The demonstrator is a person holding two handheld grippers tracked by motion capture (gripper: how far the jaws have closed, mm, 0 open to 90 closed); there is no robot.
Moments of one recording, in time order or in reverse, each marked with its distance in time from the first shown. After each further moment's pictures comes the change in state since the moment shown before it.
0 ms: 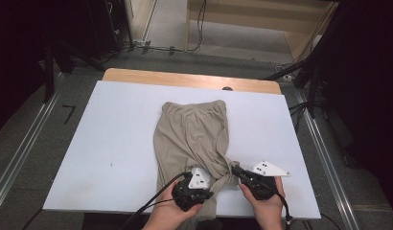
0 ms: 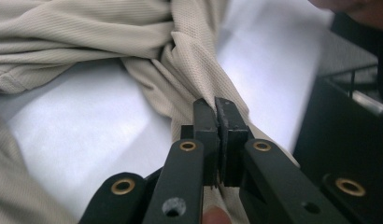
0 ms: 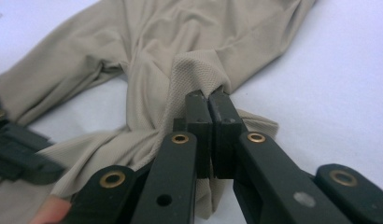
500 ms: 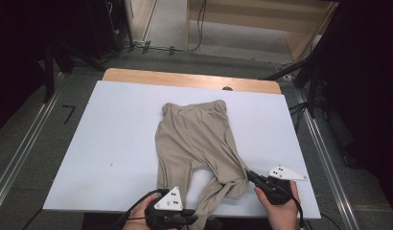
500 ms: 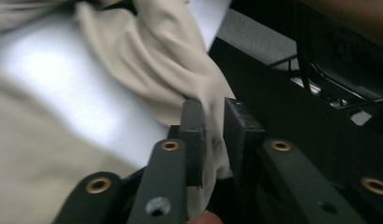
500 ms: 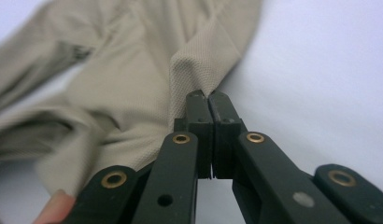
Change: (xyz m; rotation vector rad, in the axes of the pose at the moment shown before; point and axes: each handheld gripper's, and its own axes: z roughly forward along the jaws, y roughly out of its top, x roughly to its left) left arm -0.005 -0.041 -0.064 -0.060 -0.159 0.005; right arm -0.029 -0.022 -0.025 0.062 -0.056 0.089
